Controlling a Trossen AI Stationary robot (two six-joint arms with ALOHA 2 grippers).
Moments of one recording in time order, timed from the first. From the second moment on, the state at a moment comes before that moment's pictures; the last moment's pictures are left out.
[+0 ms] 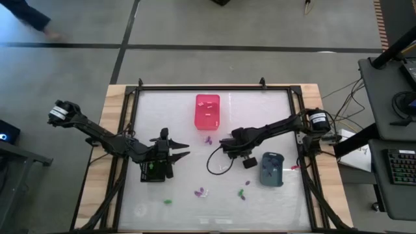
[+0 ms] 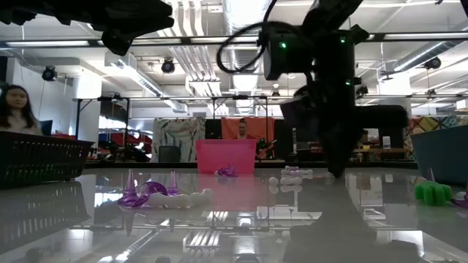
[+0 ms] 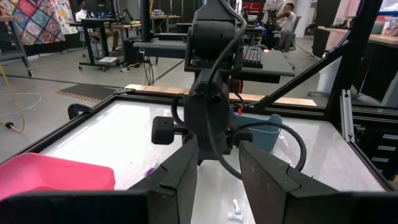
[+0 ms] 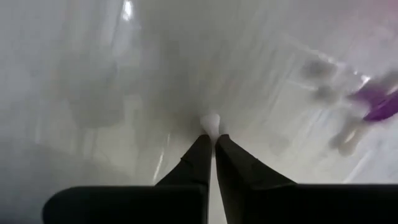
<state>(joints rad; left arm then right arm) -0.44 1.11 0.46 0.55 -0.62 -0.12 0.06 1.87 1.18 -0.86 0.09 -0.27</state>
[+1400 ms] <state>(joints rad) -0.44 1.11 0.46 0.56 -0.62 -0.10 -0.43 1.89 1.18 0.21 0.03 0.17</state>
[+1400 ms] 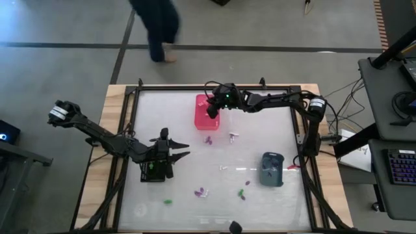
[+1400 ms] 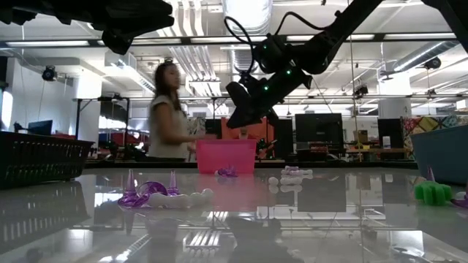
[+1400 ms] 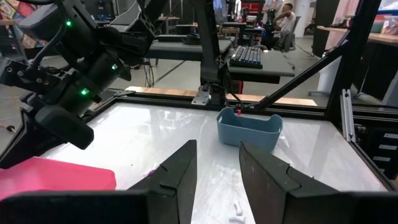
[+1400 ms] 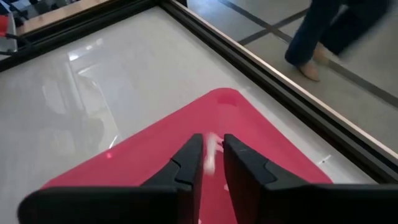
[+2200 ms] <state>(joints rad) -0.44 1.11 0.46 0.56 -0.62 -0.10 -0.32 1.88 1.35 -0.16 -0.03 0.14</state>
